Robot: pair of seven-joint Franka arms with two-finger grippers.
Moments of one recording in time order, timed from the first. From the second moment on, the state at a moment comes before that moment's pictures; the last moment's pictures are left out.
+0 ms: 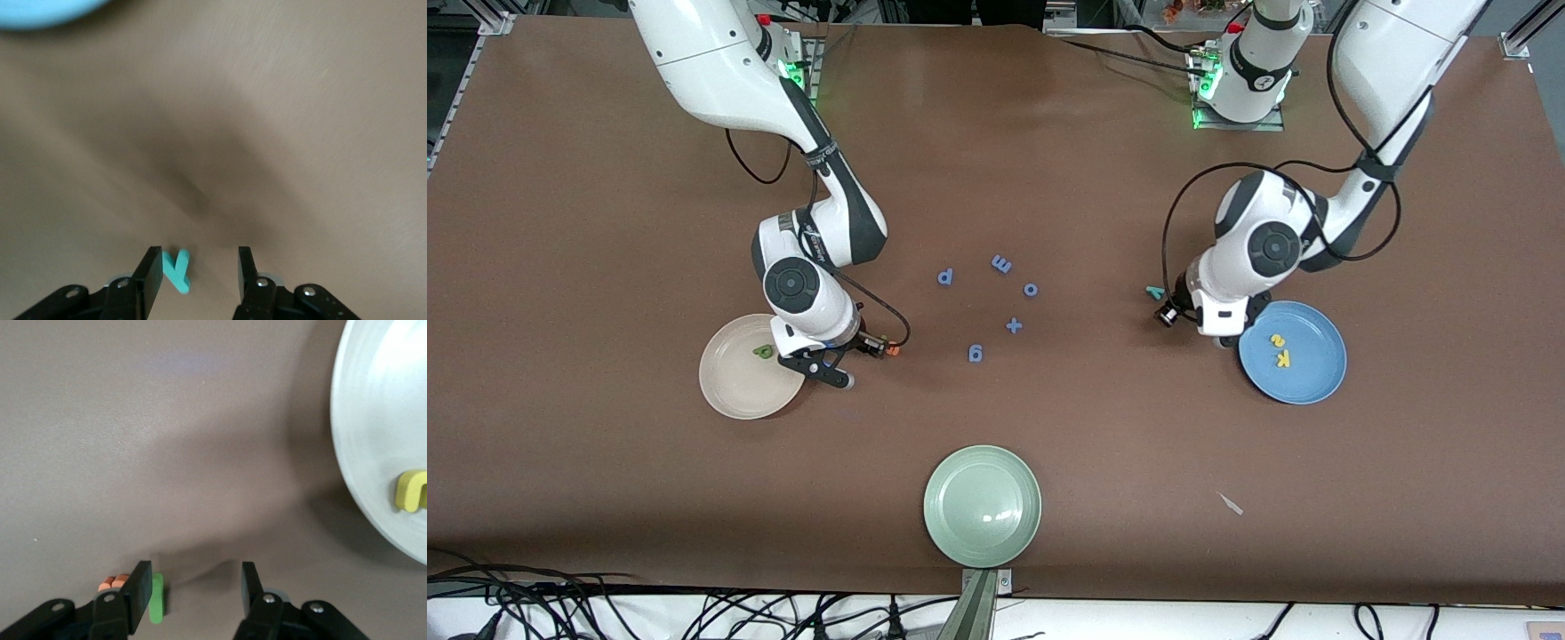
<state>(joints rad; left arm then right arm) 0.20 0.47 -0.54 -2.19 0.12 2.50 -1.29 0.53 0.67 -0.11 -1.75 0.12 2.38 0.72</state>
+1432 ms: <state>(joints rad) 0.17 0.47 -0.55 -2.25 0.34 2.55 -1.63 0.54 0.70 -0.11 -1.72 0.08 2.39 0.73</state>
